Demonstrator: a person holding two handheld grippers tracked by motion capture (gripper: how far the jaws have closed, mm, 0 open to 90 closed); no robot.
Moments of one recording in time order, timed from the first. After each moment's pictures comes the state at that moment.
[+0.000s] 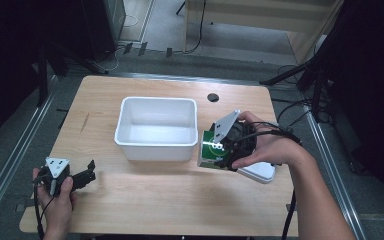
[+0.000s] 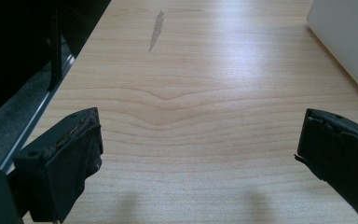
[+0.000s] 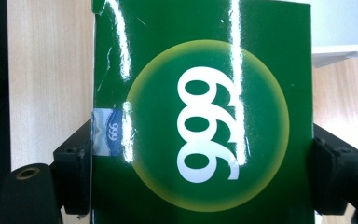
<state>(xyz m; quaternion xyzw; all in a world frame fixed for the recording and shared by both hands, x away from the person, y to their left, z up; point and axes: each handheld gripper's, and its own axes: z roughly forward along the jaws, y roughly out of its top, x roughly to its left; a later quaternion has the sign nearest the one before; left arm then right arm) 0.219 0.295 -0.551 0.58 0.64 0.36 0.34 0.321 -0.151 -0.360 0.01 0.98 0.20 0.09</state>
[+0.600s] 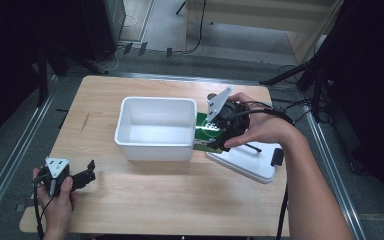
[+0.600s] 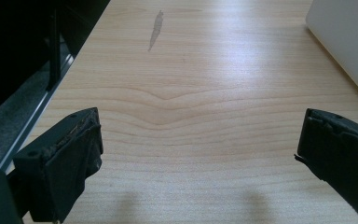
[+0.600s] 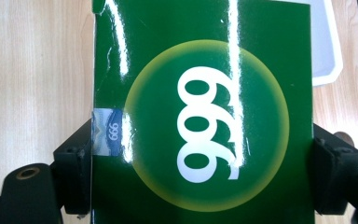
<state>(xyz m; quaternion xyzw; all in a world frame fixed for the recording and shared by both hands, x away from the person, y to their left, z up) 0.219 0.296 -0.551 0.58 0.64 0.36 0.34 0.357 -0.130 -0.336 0.01 0.97 0.21 0.09</state>
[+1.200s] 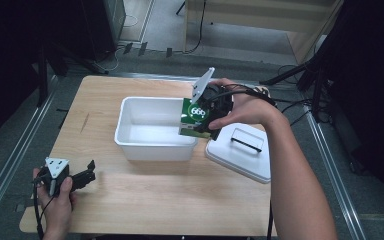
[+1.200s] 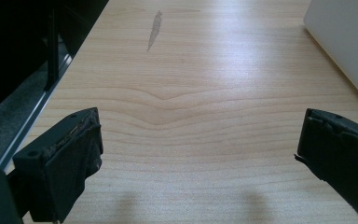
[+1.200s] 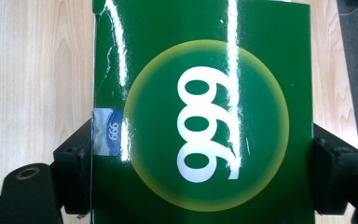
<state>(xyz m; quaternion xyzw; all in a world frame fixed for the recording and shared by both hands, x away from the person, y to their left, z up) 0.218 0.297 -0.551 0.59 0.64 0.36 0.35 0.398 -0.093 -0.330 0.00 0.97 0.21 0.09</state>
